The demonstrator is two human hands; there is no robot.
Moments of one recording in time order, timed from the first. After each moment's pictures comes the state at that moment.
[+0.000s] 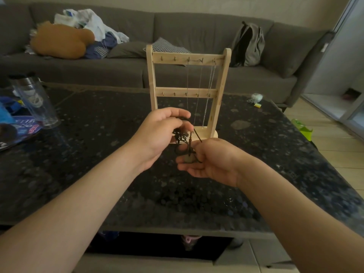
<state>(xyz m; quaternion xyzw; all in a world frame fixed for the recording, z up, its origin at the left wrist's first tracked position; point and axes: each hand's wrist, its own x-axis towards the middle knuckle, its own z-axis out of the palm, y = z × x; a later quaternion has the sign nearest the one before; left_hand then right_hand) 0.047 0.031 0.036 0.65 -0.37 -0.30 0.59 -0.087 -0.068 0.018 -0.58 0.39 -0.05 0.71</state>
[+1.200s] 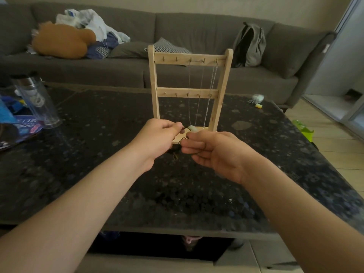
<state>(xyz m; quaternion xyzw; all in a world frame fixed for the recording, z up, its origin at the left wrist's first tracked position) 0.056 0.027 0.024 0.75 -0.32 -0.29 0.50 -0.094 -0.072 0.026 -0.56 0.31 -0.15 0.75</state>
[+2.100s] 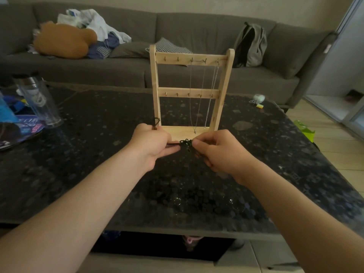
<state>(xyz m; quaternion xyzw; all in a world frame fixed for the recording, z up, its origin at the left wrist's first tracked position) 0.063 0.023 0.019 0.67 -0.09 -0.37 0.64 -0.095 -0.078 0.016 -0.78 0.35 -0.14 0.50</state>
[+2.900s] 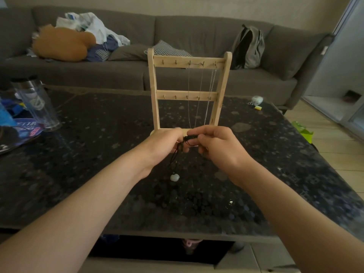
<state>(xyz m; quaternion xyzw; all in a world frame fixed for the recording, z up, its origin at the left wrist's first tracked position) 0.050 0.029 0.026 0.75 -0.33 -0.36 0.44 -0.092 -0.077 0.018 -0.74 0.32 -0.22 0.55</state>
